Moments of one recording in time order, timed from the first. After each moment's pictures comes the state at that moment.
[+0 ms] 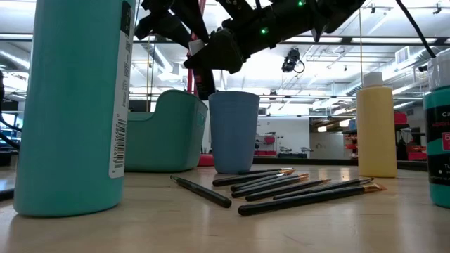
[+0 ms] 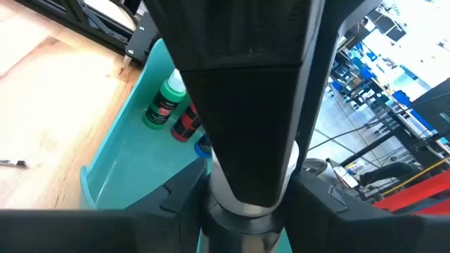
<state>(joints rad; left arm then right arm) -0.22 1.49 1.26 -0.65 -0.58 -0.81 0.13 1.82 1.10 0.45 0.39 -0.53</state>
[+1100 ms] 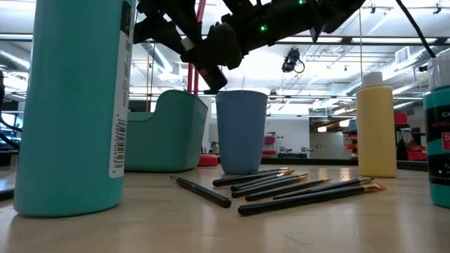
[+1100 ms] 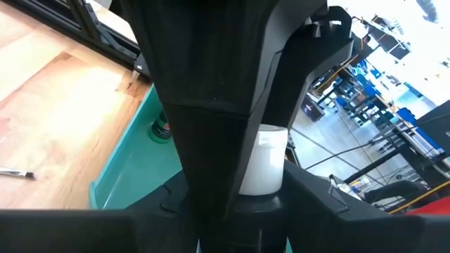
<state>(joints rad) -0.19 1.48 1.26 -0.70 -0.49 -0.83 0.14 1.82 1.10 0.49 0.34 -0.56</state>
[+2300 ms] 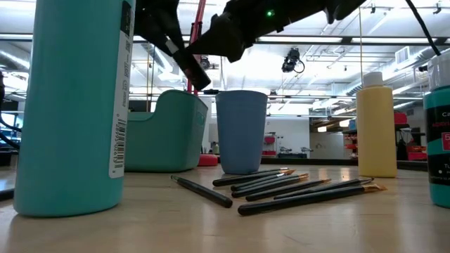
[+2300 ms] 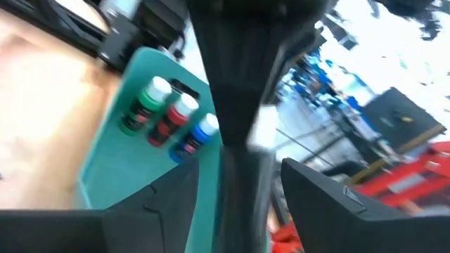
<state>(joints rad) -0.19 1.41 1.26 -0.85 -0.49 -0.89 0.23 1.81 1.10 0.48 0.63 -0.61</state>
